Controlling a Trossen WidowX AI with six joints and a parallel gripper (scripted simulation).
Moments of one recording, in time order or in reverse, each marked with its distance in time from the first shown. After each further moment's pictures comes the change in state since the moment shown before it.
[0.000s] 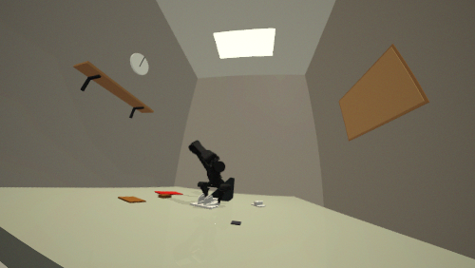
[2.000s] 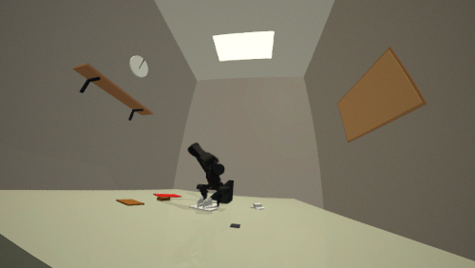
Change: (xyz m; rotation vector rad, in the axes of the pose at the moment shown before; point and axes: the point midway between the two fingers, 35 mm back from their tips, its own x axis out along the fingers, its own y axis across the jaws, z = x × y) arm 0.000 0.001 0.001 -0.005 0.002 0.006
